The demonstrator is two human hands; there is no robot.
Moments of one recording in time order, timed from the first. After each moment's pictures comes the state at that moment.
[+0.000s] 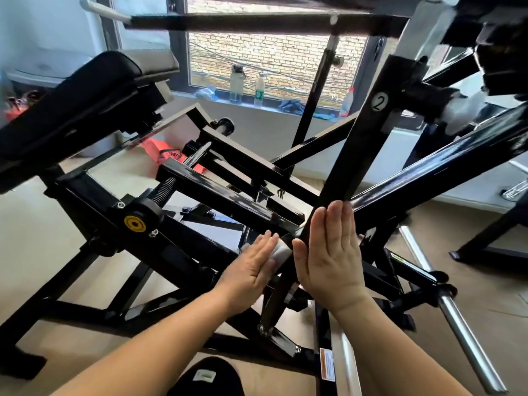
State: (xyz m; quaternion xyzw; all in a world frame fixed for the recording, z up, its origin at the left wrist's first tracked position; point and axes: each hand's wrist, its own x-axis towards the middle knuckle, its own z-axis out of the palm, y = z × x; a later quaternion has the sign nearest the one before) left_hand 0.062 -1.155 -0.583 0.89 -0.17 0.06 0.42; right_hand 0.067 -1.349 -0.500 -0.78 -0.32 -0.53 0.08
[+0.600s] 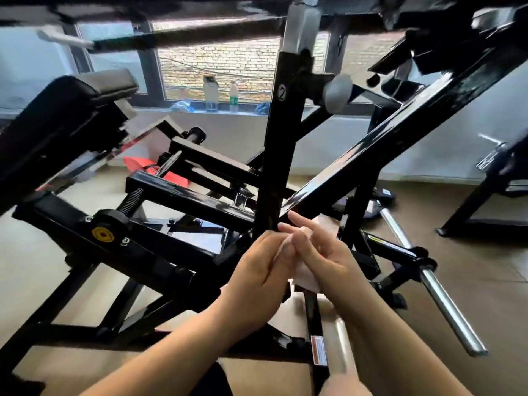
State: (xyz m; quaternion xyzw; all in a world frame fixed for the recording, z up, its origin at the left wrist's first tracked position) left_hand -0.042 -1.252 -0.461 0.79 -0.20 0.16 0.56; right_hand -0.019 -1.408 -0.454 -0.69 -0.16 0.02 0.71
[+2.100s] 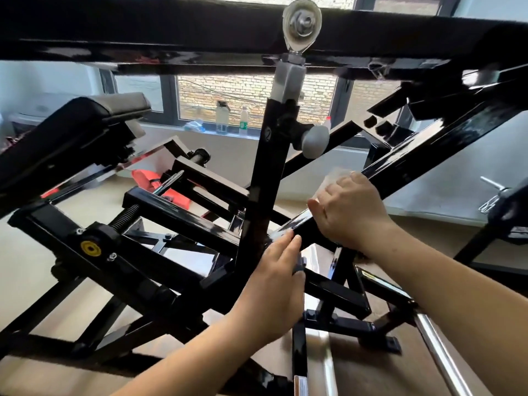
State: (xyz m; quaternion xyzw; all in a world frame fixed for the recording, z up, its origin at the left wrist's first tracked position) left_hand -0.003 -1.304 -0.457 0.89 -0.18 0.22 0.37; right_hand 0.121 -1.469 -0.361 -0.90 -0.23 -0.30 -0.21
